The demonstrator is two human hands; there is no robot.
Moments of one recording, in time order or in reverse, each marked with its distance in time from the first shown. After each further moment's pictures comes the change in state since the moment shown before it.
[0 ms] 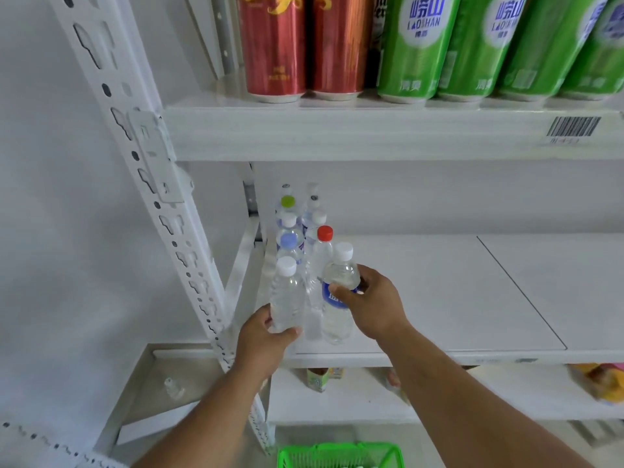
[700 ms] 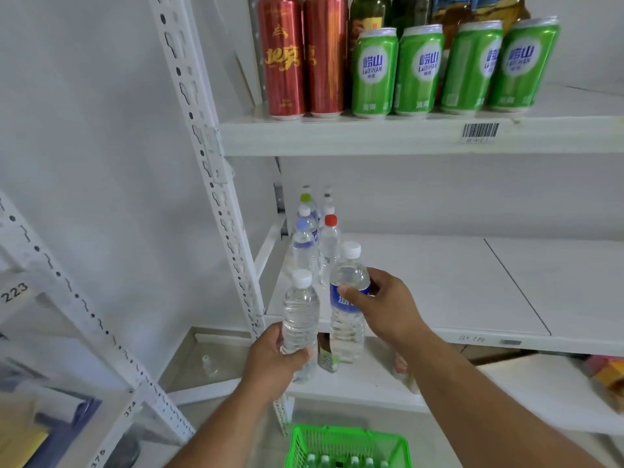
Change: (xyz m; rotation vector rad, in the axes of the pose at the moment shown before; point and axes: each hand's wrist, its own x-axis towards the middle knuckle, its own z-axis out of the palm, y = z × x) left_hand -0.180 0.007 -0.001 0.005 0.041 0.056; right_hand -0.121 -0.023 -0.068 0.072 -0.155 -0.125
